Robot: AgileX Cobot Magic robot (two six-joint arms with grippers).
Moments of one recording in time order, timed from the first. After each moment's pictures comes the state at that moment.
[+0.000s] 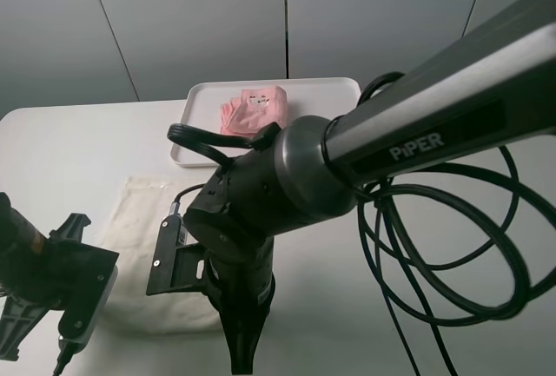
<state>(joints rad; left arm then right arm) -0.34 1.65 -0.41 0.21 0.33 1.12 1.14 2.10 -1.16 -0.02 0.67 -0.41</state>
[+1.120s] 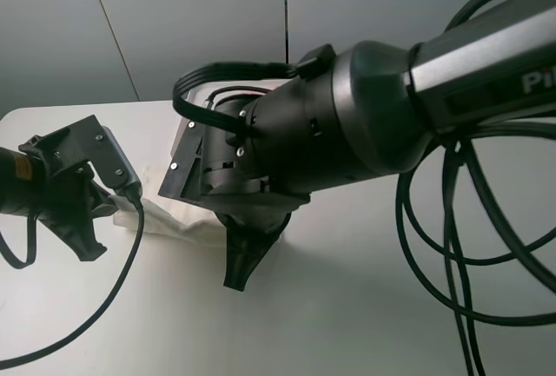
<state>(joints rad) -0.34 1.42 -0.50 0.14 0.15 0.46 1.13 1.93 -1.16 -0.62 0.75 0.36</state>
